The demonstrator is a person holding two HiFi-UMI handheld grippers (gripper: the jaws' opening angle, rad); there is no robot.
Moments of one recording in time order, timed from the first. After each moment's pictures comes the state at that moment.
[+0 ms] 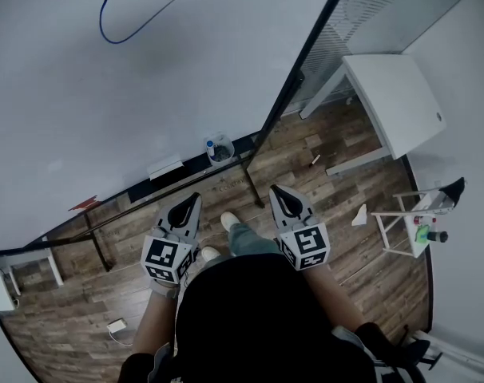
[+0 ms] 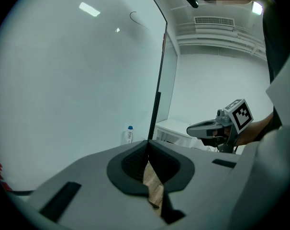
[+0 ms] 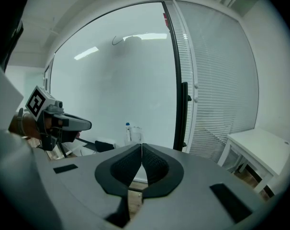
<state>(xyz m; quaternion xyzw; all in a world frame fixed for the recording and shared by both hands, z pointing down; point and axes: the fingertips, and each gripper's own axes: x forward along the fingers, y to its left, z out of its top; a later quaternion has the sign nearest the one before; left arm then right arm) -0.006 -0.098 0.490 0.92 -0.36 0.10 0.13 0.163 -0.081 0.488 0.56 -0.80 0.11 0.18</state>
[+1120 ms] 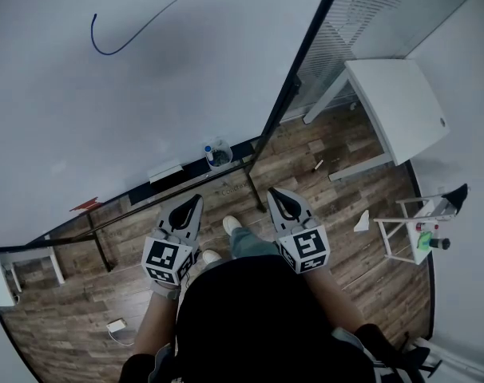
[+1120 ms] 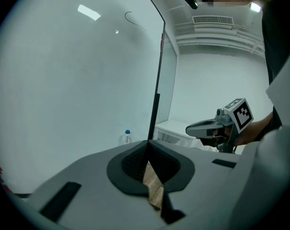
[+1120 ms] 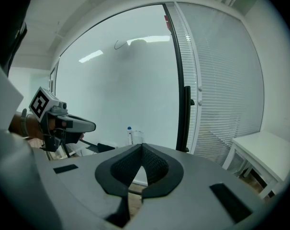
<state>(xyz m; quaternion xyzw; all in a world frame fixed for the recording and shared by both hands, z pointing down) 0.006 -0.102 0.477 0.92 -0.37 0.10 0.12 0.165 -0.086 0.474 0.53 -0.82 0.10 0.17</state>
